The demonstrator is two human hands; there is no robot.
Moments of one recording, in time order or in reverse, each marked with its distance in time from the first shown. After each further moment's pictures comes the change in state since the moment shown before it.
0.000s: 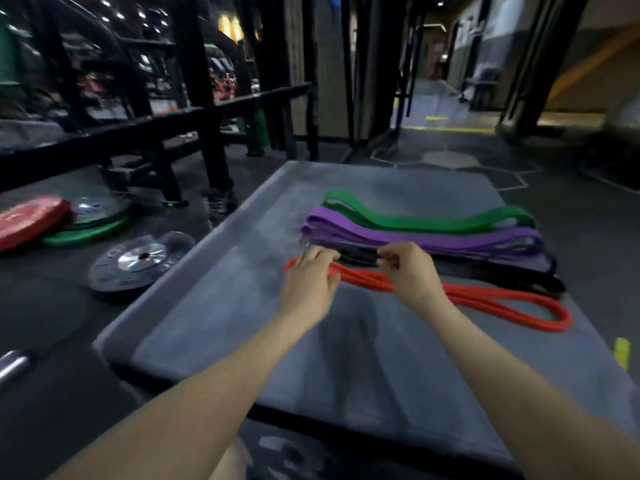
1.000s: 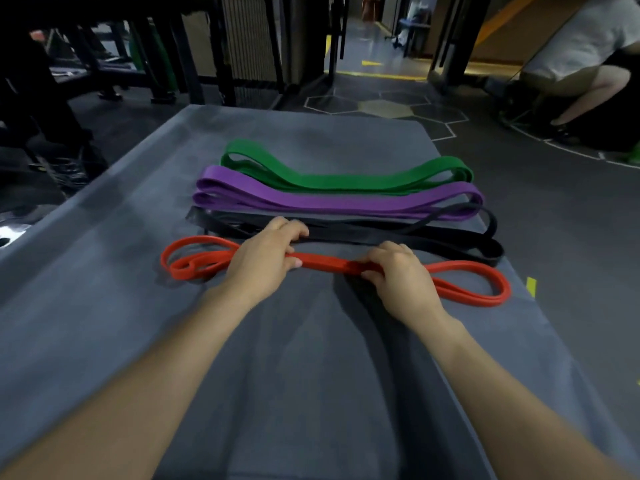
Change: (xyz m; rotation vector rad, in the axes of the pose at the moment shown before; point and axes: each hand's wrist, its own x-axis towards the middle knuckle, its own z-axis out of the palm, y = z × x) left_hand 0.071 0.016 0.099 -0.142 -0.238 0.153; right_hand -0.001 0.127 -0.012 -0.329 -0.049 -0.015
